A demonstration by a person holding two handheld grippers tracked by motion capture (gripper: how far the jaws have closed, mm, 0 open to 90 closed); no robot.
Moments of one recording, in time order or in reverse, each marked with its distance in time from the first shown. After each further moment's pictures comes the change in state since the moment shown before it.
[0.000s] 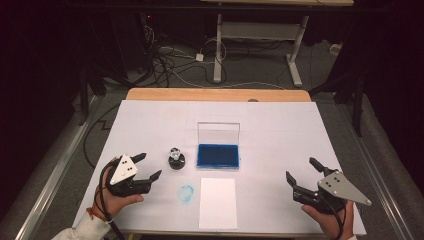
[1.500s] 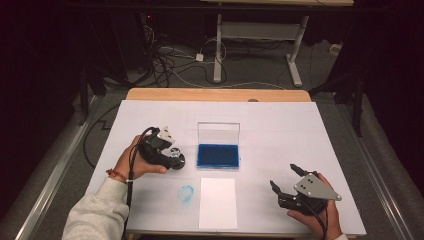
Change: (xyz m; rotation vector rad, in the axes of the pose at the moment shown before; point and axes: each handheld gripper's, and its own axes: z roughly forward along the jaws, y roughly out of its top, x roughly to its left) left arm 0.027 0.083 0.084 0.449 -0.221 0.075; right arm 0.027 -0.012 0.024 0.131 0.104 -0.124
